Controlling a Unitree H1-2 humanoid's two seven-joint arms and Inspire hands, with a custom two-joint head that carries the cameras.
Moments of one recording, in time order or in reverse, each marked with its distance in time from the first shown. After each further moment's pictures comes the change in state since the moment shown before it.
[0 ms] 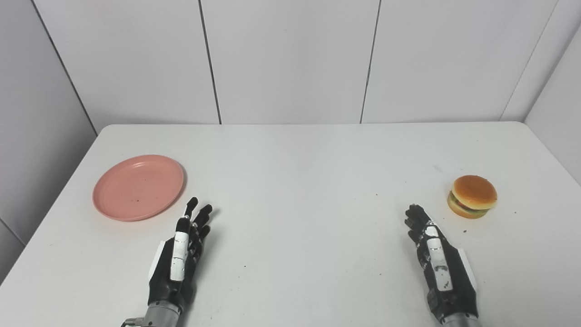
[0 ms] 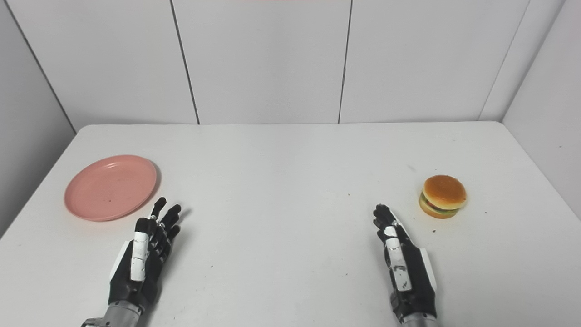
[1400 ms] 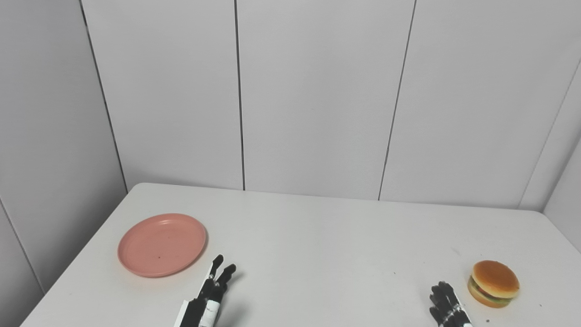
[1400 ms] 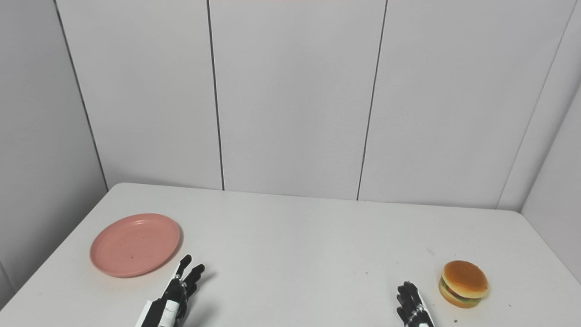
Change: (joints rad) left arm -0.036 -0.021 -0.070 0.195 0.118 -0.288 0.057; right arm -0.036 -0.080 -0.021 0.248 0.116 -0.317 0.156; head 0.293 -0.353
